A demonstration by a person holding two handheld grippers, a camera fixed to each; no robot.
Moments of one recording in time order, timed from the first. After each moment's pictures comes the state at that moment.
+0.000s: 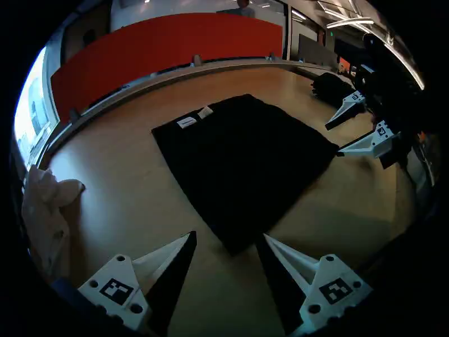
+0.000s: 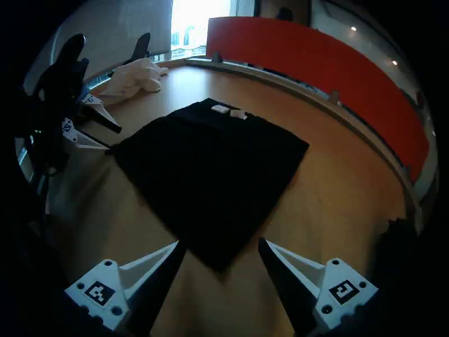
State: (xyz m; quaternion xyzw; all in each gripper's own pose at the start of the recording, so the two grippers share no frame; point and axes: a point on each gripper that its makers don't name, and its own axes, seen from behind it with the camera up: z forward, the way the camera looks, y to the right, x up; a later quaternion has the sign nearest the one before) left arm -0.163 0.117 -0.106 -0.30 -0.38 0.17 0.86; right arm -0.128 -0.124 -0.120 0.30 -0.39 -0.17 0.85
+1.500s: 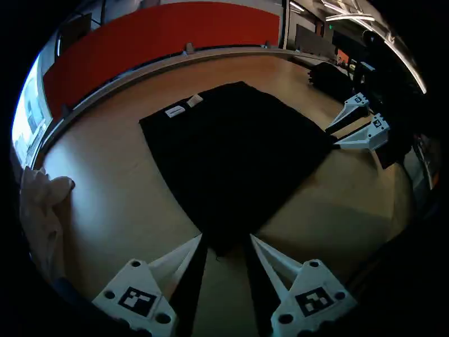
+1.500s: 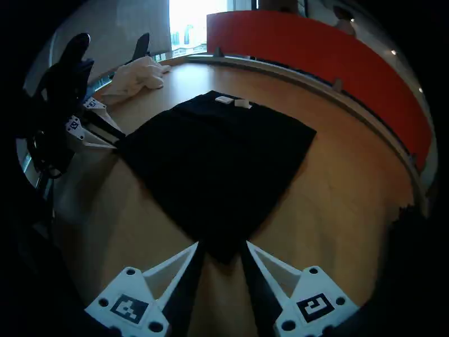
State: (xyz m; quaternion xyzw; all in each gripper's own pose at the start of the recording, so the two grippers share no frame) left arm -0.174 0.129 -0.112 -0.30 -0.41 0.17 0.84; right arm -0.142 -0.123 -0.132 0.32 -0.41 -0.15 0.84
